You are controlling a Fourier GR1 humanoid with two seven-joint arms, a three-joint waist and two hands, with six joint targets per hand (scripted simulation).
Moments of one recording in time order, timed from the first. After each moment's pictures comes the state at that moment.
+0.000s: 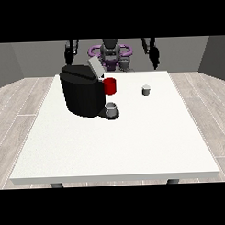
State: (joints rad) left arm 0.02 0.08 0.02 -1.56 0.07 0.04 -0.03; right arm 0.01 -0.08 0.01 -1.57 0.01 -0.01 0.00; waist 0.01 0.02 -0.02
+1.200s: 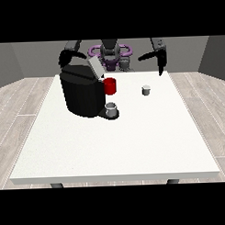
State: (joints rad) left arm -0.18 0.32 0.10 -1.35 -0.04 -0.16 -0.05; right arm -0.04 -0.02 -0.03 -1.54 -0.02 -0.11 -0.12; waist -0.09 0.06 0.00
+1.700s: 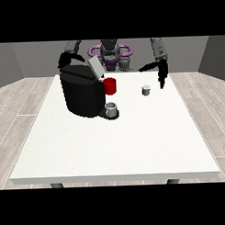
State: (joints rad) left arm -0.33 0.35 0.13 -1.09 -0.12 -0.14 -0.07; right arm -0.09 -0.02 -0.02 -1.52 -0.03 -0.10 -0.11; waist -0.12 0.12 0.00
